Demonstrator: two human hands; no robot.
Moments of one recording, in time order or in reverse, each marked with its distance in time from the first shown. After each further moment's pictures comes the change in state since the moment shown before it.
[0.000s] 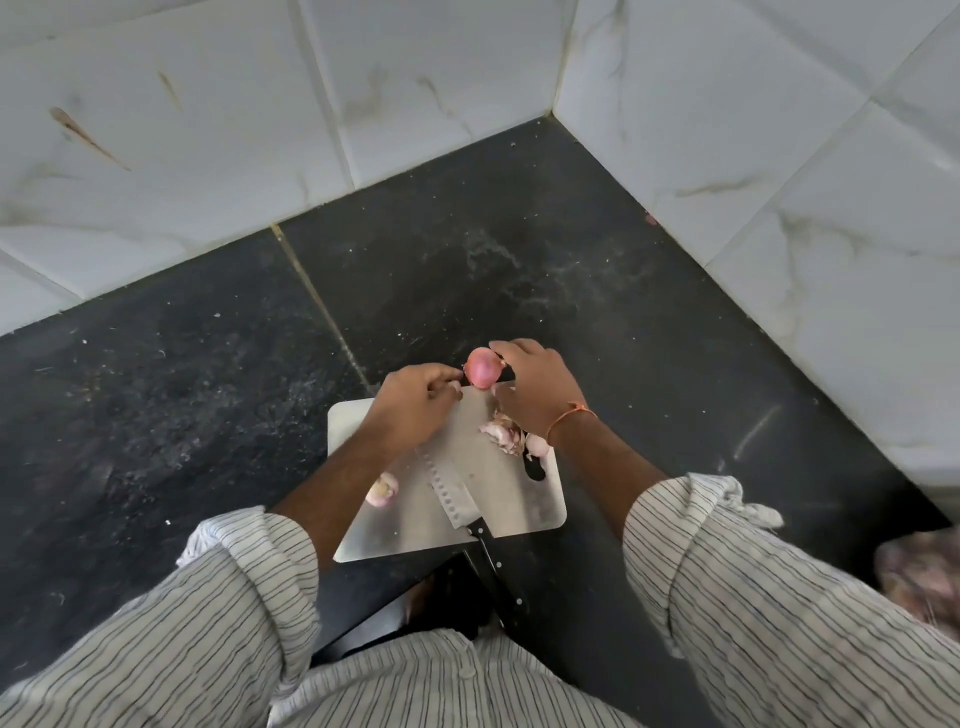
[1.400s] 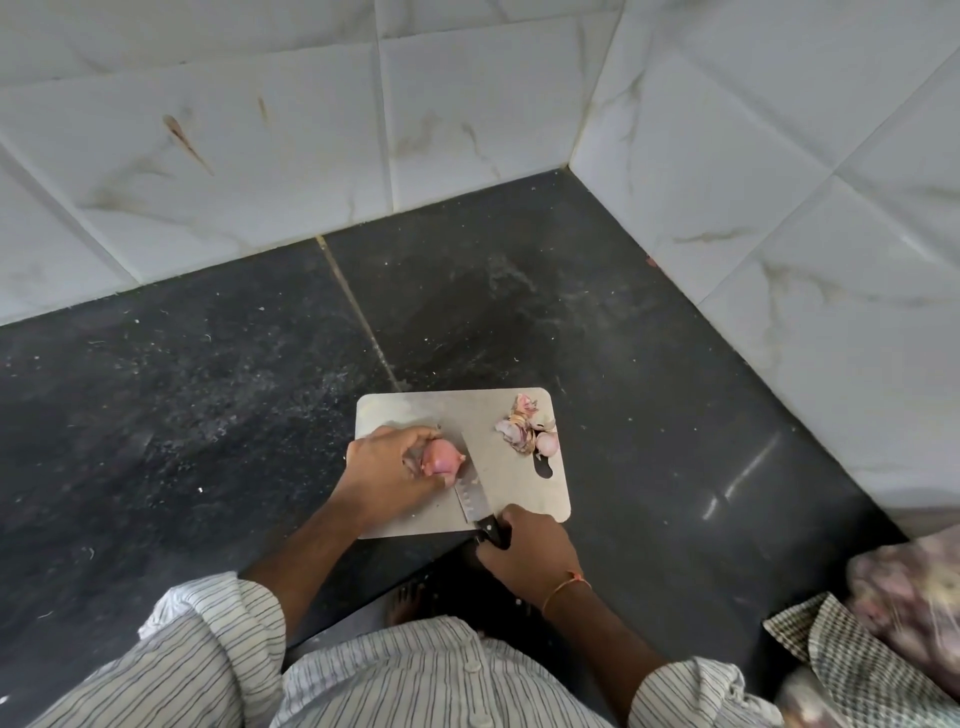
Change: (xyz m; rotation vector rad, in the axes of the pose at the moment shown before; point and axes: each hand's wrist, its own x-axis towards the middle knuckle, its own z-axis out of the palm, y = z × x) left_hand -0.096 -0.085 0.003 0.103 0.088 0.063; right_hand -0.169 -0.017 0.096 -0.027 -0.142 0.208
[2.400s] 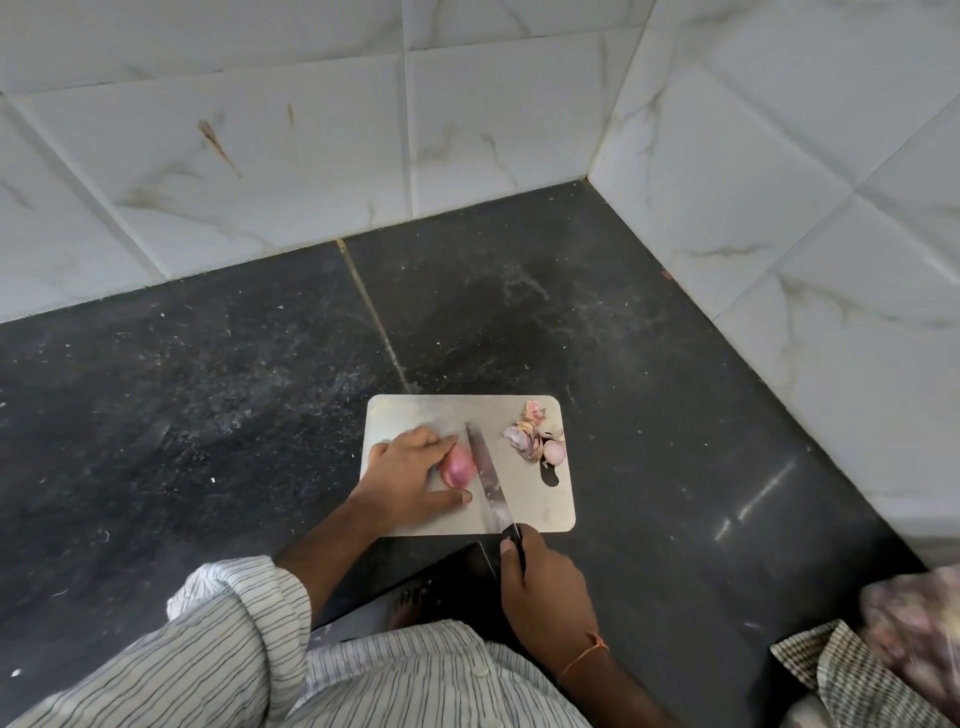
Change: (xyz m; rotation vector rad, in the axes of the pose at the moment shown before) left_hand 0.006 -0.001 0.019 0.213 -0.133 0.087; right_hand -0.045 0.004 0.004 0.089 0.191 -0.103
